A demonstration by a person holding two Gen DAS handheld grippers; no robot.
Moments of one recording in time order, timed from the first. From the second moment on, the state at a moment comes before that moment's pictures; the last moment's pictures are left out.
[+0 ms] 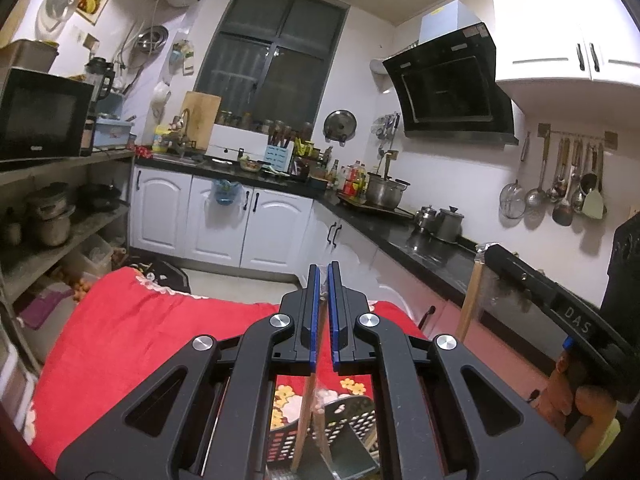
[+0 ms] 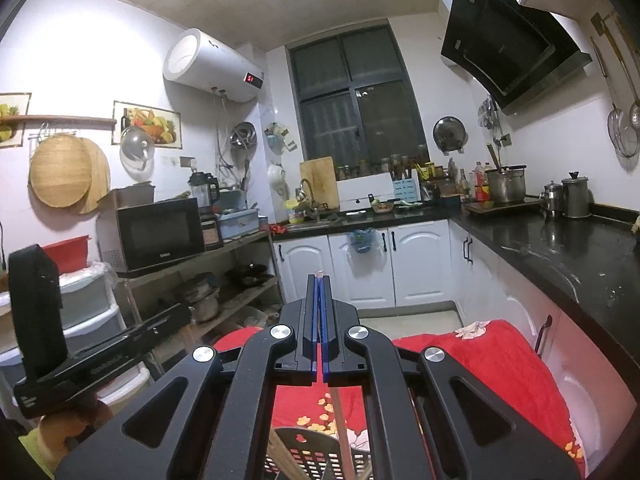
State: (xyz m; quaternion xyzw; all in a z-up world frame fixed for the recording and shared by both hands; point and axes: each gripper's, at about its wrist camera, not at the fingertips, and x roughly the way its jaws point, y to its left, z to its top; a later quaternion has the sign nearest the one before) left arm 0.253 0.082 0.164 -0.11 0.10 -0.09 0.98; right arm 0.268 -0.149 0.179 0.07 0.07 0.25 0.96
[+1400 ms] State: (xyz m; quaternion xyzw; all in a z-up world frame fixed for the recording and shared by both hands) left arm 0.245 0.081 0.104 -0.11 0.17 -0.09 0.98; right arm 0.272 -0.166 0.122 0.06 0.16 0.21 0.96
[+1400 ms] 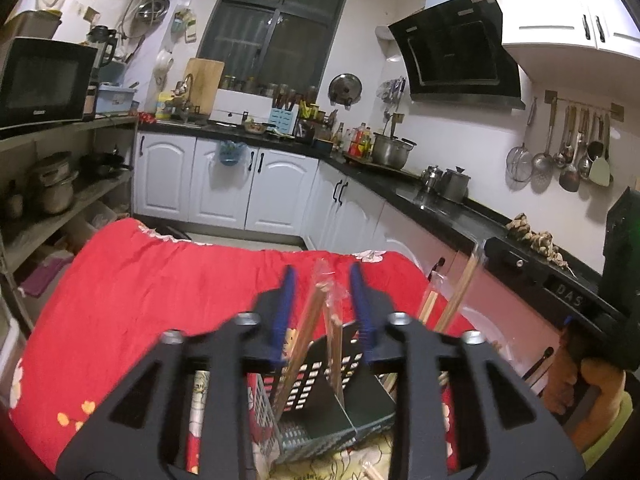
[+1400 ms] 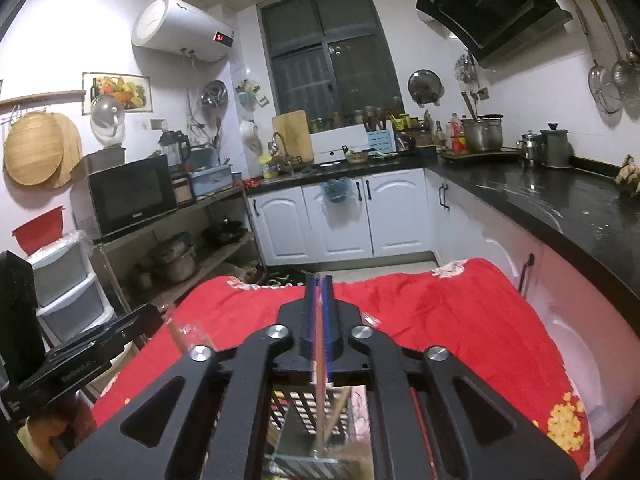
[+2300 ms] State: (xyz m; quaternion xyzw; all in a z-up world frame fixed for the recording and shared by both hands) left arm 0.174 0.088 0.102 -0.13 0.17 -0.06 0.97; right arm 0.188 -0.202 0.113 0.04 0.18 0.23 0.96
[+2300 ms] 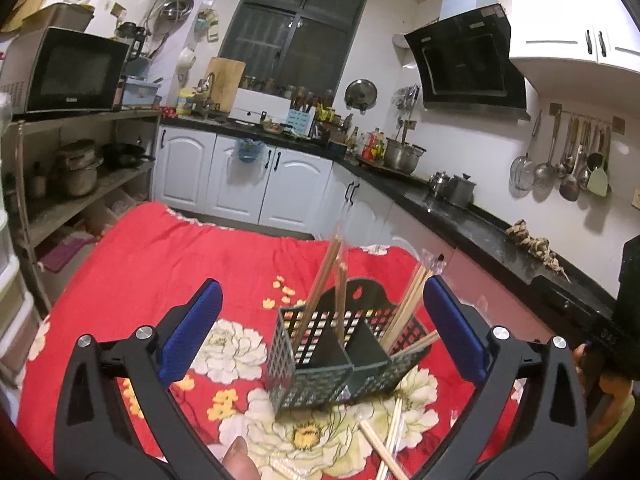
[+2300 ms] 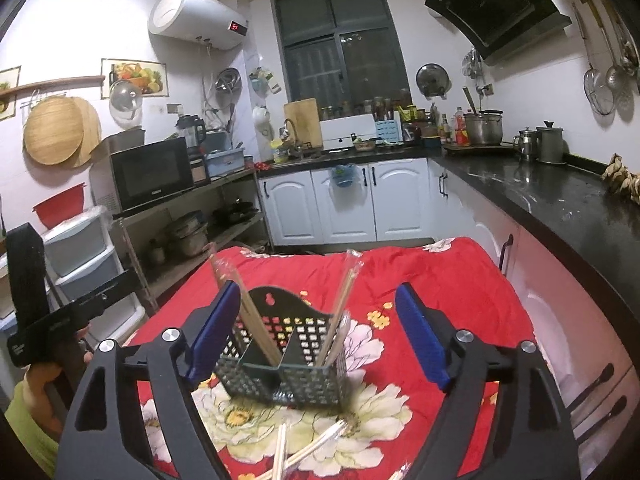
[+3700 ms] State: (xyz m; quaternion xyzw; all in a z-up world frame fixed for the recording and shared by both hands) left arm 0.155 0.072 0.008 -0.12 0.30 -0.05 0.94; right arm 0.173 -0.191 0.036 -0.02 0.27 0.25 0.93
